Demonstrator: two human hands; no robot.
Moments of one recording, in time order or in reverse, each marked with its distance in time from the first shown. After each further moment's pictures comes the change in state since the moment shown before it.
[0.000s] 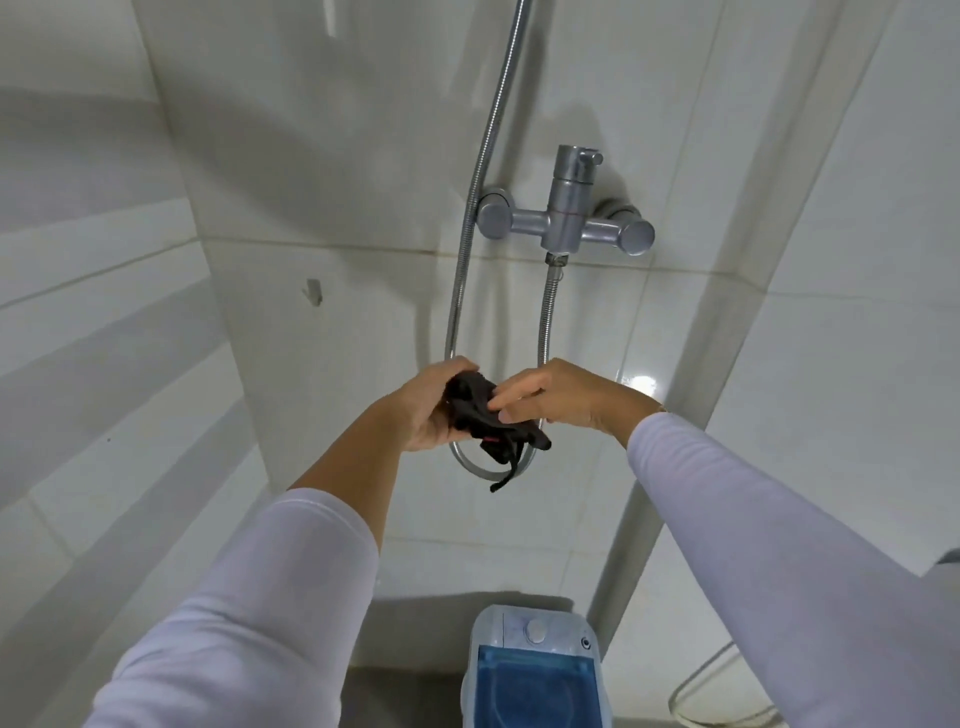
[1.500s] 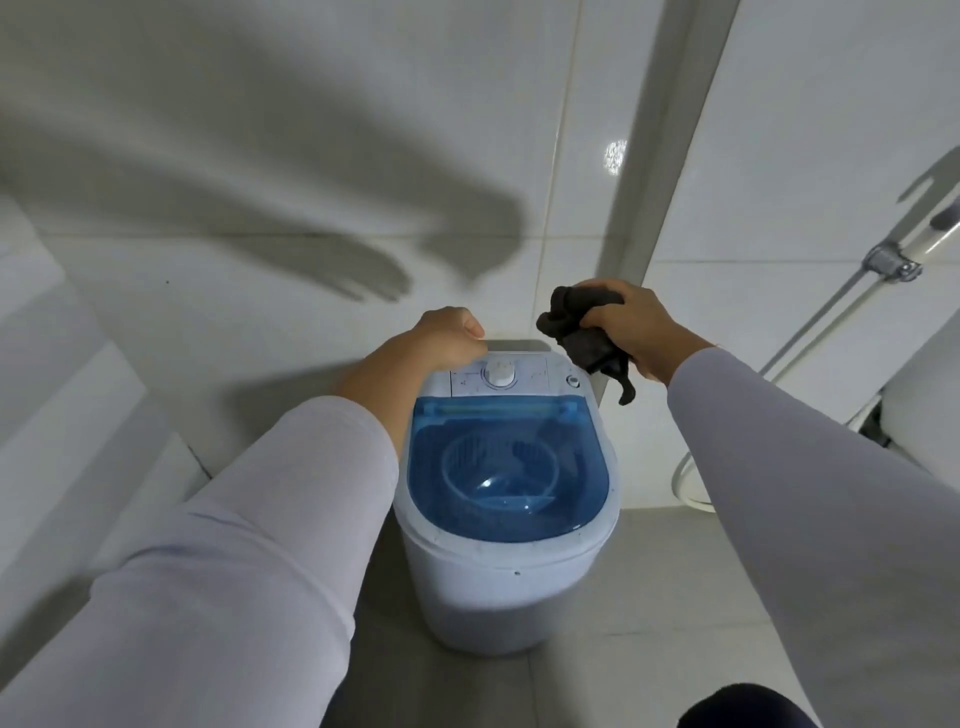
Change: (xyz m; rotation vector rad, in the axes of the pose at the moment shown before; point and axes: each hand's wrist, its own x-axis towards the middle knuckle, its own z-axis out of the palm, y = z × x) left_hand 0.247 -0.484 -0.058 1.267 0.167 0.156; right_hand 0.004 0.490 0.259 0.396 0.578 0.253
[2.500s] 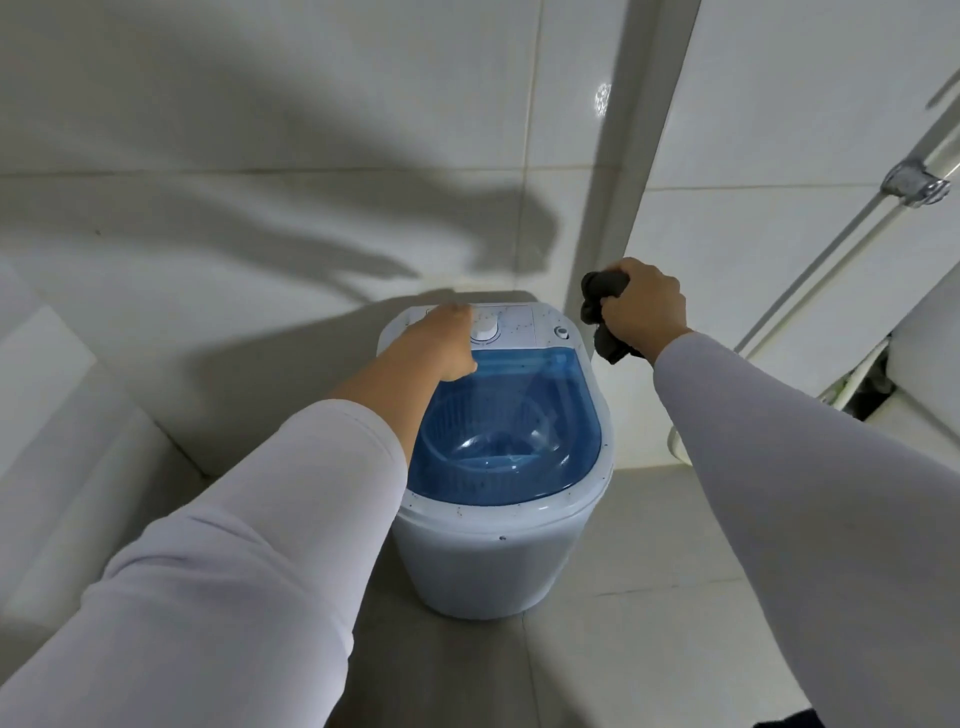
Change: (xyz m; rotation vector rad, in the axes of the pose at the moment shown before) left_hand 0.006 -0.014 0.065 0.407 -0.017 0.072; right_hand 0.010 0.068 -0.001 -0.517 0.286 0.016
